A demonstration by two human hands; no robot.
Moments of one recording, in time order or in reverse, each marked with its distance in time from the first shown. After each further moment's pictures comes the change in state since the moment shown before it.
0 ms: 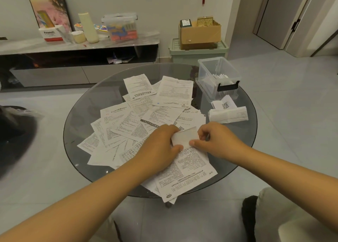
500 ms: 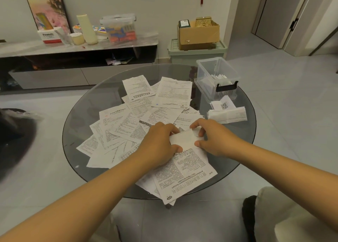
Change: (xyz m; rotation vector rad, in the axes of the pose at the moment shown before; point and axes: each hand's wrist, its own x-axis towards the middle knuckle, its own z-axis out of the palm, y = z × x) left_hand 0.013 0.003 -0.005 0.027 -0.034 -0.106; right_hand 0.009 -0.002 -0.004 -0.003 -0.102 0.017
